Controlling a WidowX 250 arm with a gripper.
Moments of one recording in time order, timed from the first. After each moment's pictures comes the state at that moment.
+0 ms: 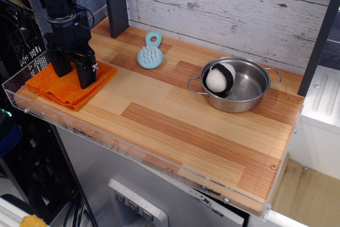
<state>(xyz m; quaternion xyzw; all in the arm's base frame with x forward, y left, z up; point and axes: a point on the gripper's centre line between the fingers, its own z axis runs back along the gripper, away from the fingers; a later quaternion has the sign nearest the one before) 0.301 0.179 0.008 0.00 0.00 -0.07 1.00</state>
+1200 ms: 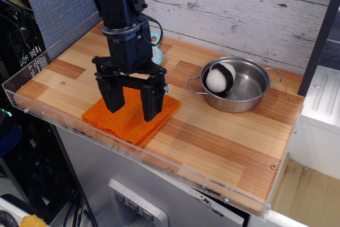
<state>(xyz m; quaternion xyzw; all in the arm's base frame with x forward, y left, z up) 0.247 0.037 0.057 -0.07 0.04 0.01 1.00</state>
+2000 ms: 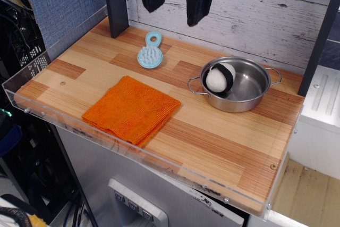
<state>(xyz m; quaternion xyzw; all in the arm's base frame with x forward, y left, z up) 0.300 0.000 0.173 0.00 -0.08 -0.07 0.99</state>
